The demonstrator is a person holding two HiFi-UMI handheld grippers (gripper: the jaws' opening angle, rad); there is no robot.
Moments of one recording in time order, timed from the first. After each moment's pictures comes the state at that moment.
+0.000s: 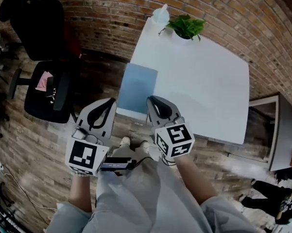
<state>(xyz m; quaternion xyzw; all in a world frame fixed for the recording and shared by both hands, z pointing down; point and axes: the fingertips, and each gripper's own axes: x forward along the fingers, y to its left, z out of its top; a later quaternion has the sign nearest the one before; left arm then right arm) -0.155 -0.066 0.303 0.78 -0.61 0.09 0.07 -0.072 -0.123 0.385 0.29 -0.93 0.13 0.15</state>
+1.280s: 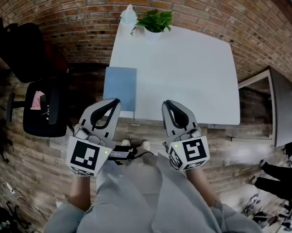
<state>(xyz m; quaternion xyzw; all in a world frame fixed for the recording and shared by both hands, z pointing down) -0.061 -0.075 0.274 0.85 -0.52 0.11 0.03 0.061 -0.104 0.317 0.41 -0.90 0.07 0.10</state>
